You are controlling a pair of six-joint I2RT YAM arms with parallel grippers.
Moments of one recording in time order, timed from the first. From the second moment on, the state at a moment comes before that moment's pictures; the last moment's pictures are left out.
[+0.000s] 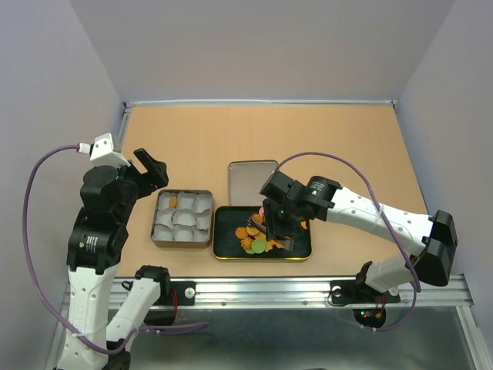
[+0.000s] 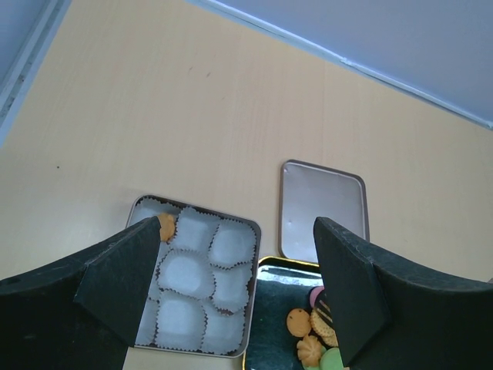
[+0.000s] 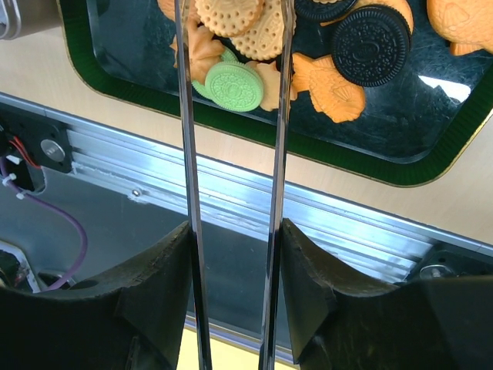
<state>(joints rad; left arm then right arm) -0.14 0.69 1.15 -0.78 -0.11 -0.43 1.04 1.42 1.28 -1.05 0.02 0.89</state>
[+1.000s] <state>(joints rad) -0.15 0.68 1.14 -0.78 -0.13 -0.41 1.04 1.50 1.37 -1.10 0.07 0.85</state>
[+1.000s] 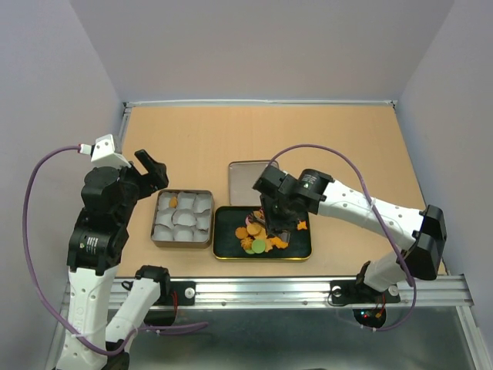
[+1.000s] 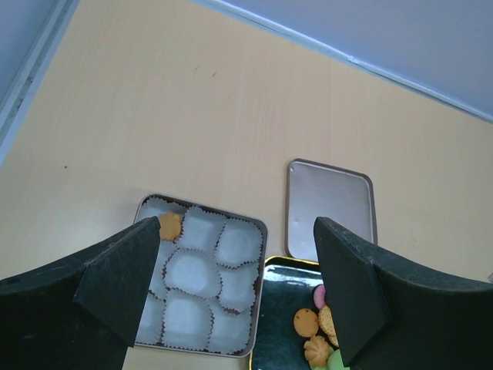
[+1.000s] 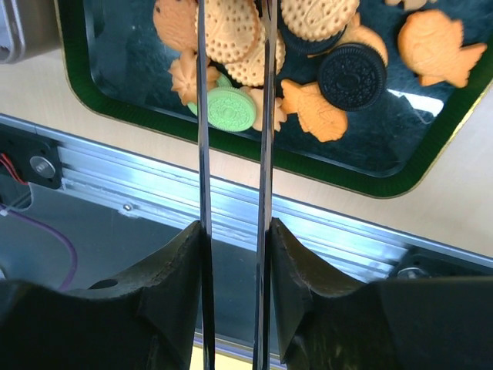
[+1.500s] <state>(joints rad) -0.15 0.68 1.14 -0.78 -0.14 -0.41 1.04 1.61 1.66 -1.18 0.08 0.77</state>
